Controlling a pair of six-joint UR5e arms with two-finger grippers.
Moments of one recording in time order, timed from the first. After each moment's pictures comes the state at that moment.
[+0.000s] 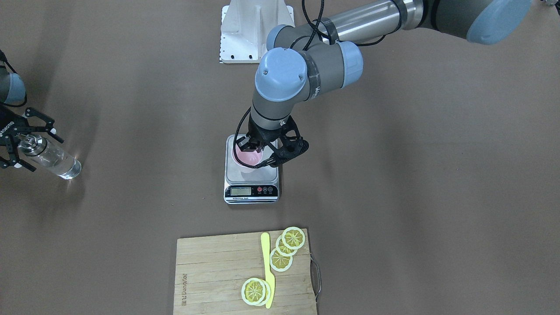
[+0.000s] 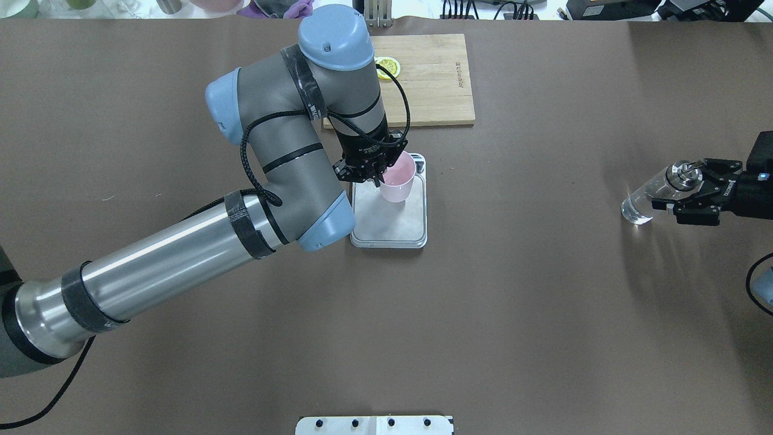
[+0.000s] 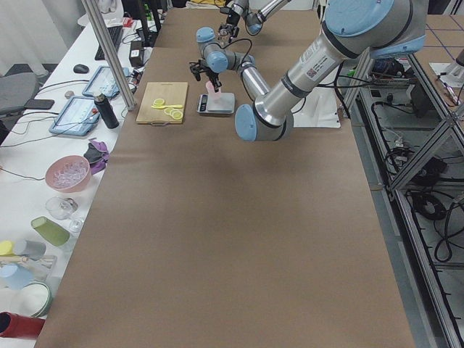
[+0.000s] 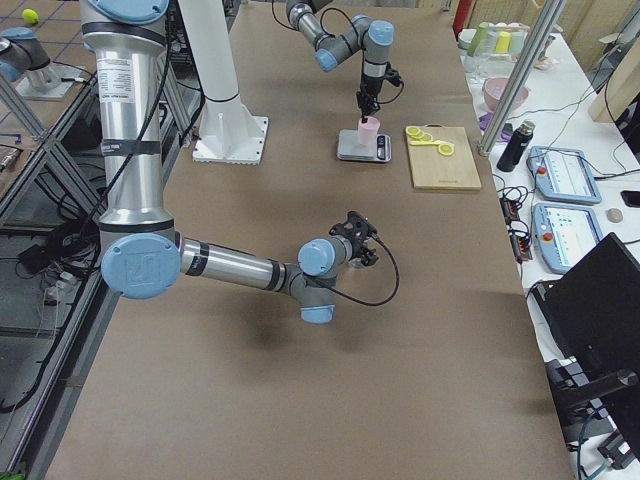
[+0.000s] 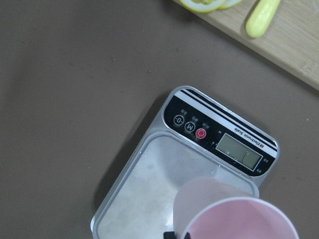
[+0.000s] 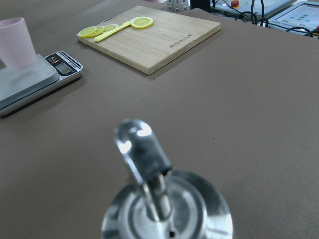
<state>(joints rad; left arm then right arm) -0.65 -2.56 -1.32 -1.64 -2.14 -1.64 1.01 -1.55 1.22 0.27 2.14 0.55</state>
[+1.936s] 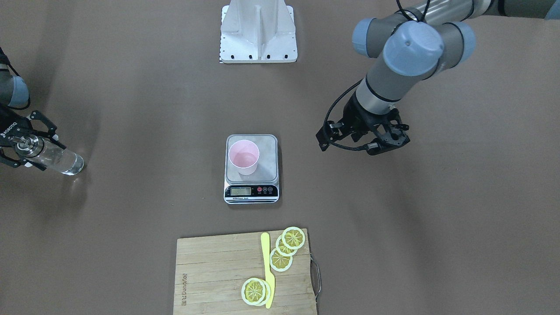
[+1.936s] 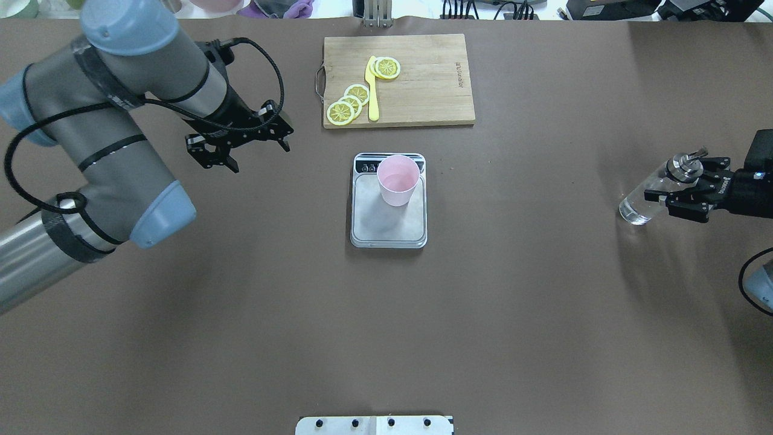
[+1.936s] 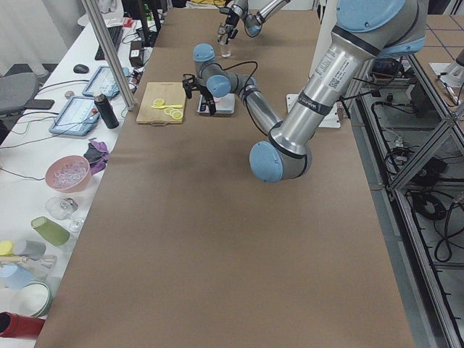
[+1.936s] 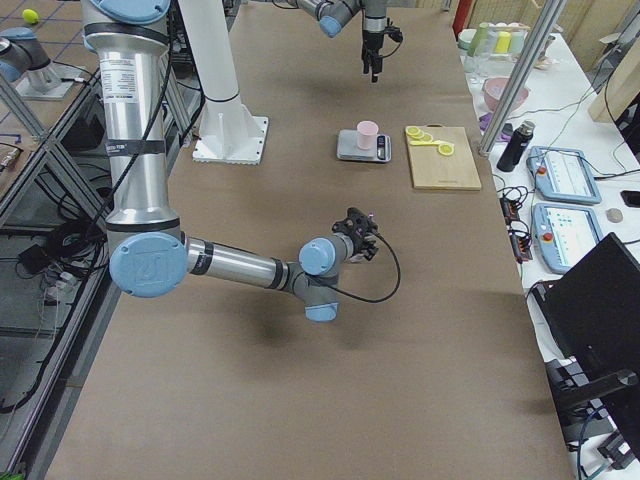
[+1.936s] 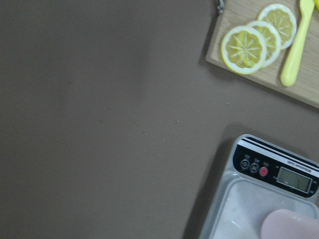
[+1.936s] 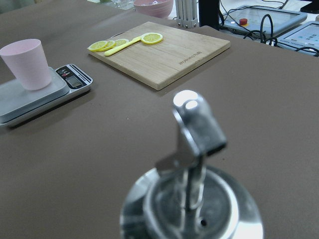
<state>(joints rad) -0.86 -2.14 -1.72 -1.67 -2.22 -1.34 1.00 -1.53 1.22 0.32 2.12 0.55</state>
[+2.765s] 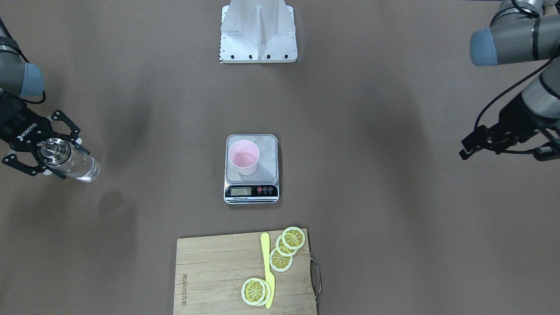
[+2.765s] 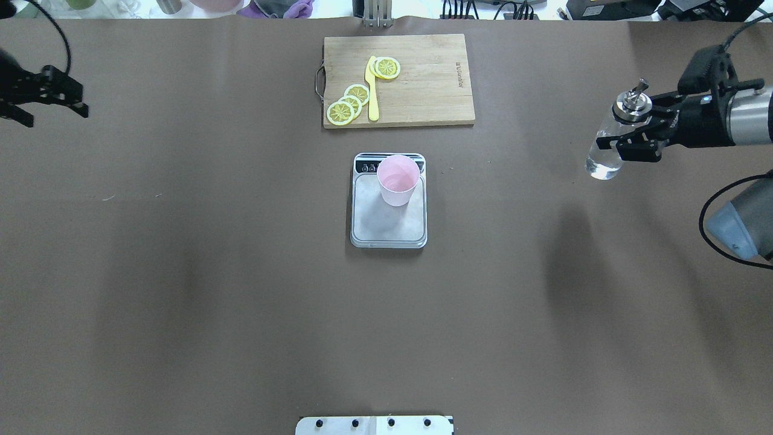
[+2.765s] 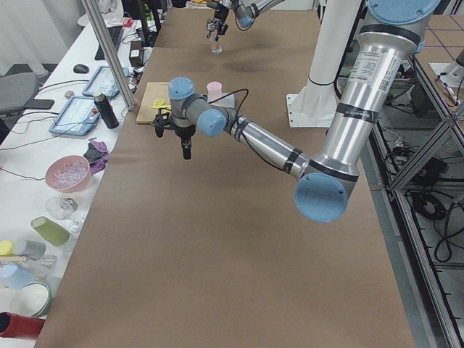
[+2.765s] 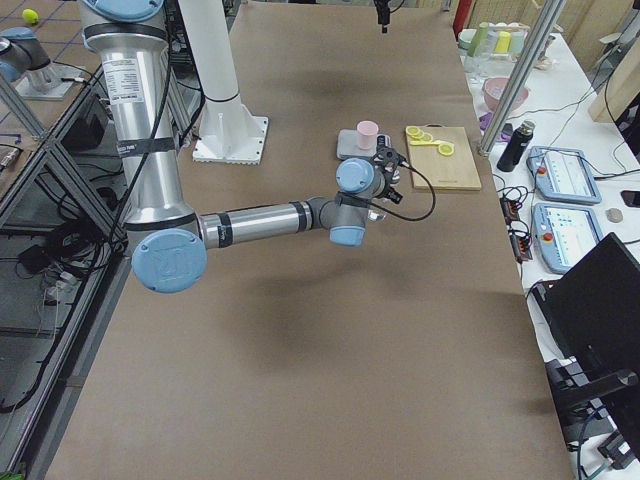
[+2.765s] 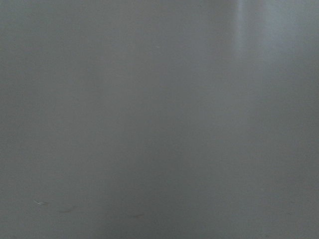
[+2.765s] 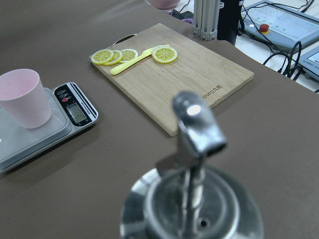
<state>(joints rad) -1.22 -1.79 -1.76 -1.67 -2.28 -0.74 1.05 -1.41 1.57 -0.37 2.22 0.36</state>
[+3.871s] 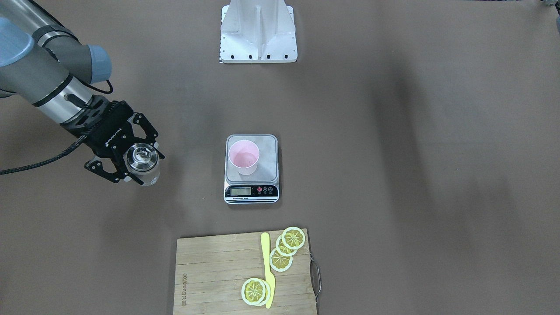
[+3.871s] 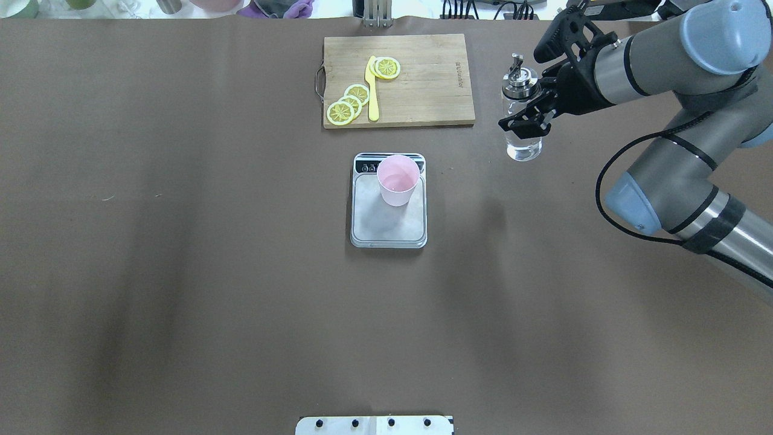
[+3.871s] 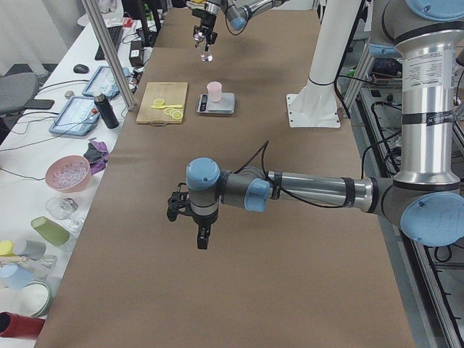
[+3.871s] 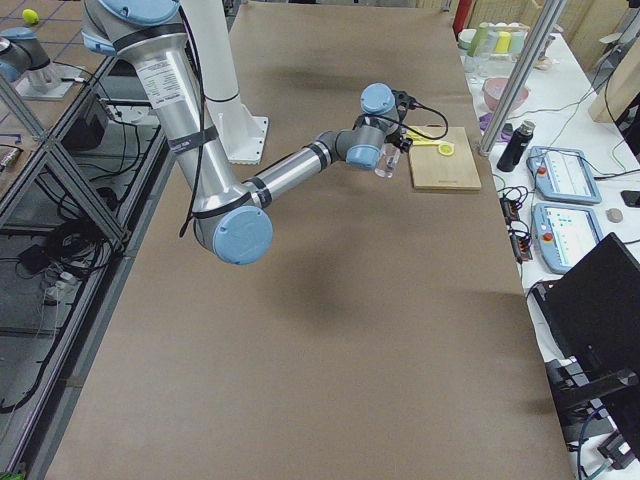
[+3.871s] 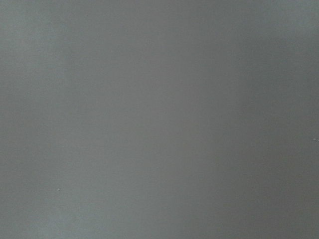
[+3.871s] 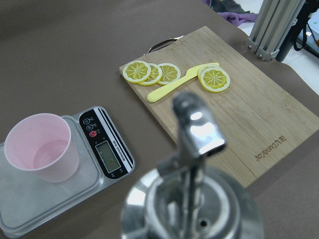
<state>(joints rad) -1.51 -1.47 -1.69 -1.69 -2.29 -0.08 0.90 -1.15 1.69 -0.92 2.12 0.19</state>
